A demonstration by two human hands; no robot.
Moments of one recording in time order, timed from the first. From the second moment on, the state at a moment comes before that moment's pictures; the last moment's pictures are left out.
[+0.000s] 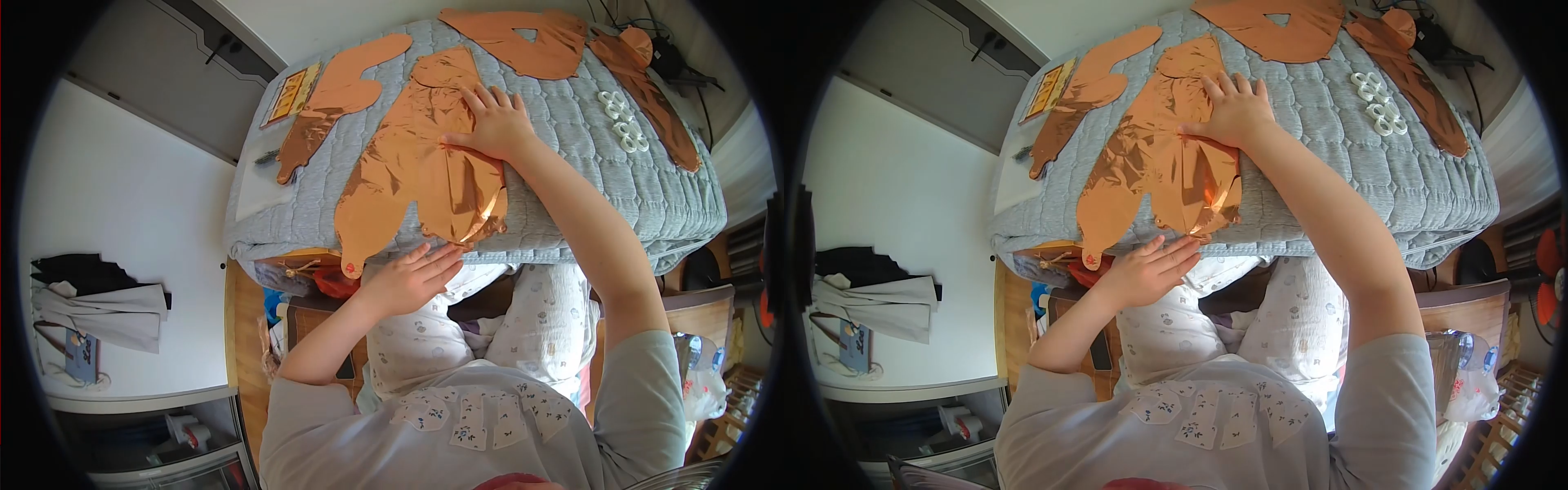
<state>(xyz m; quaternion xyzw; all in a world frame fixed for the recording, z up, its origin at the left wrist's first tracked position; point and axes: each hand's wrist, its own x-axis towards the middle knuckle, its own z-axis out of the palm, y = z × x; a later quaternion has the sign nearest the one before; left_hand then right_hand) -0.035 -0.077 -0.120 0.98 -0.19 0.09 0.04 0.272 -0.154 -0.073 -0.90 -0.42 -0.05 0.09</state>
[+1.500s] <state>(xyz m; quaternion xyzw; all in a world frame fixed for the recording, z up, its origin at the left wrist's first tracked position) 0.124 0.047 -0.053 0.96 -0.08 0.11 0.26 0.275 -0.154 -0.079 -0.90 -0.42 -0.06 0.08</state>
